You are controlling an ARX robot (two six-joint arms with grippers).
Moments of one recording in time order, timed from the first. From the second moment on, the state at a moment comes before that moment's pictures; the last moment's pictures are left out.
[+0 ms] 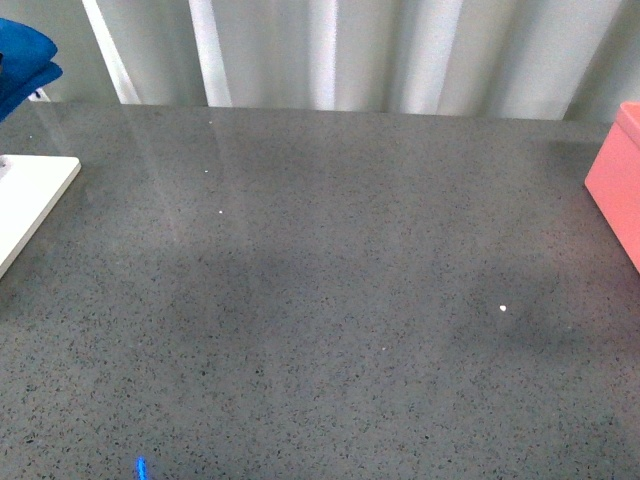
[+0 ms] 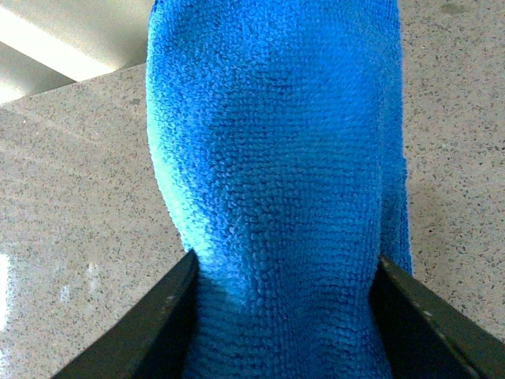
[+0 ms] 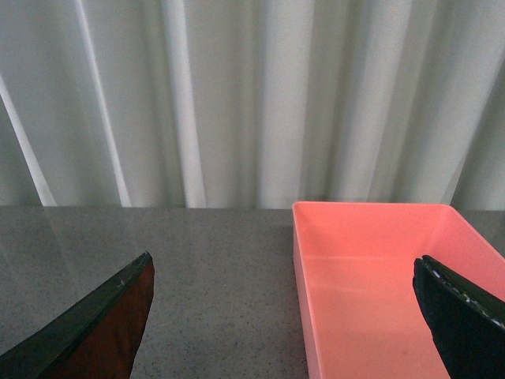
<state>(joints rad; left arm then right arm) 0.20 2.02 1.37 -0.08 -0.10 0.44 0.00 0.00 0.02 0.00 0.00 -0.01</state>
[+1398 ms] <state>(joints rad) -0.24 1.53 0.93 0.49 0.66 -0.27 0.00 0.00 0.02 0.00 0.00 -0.01</state>
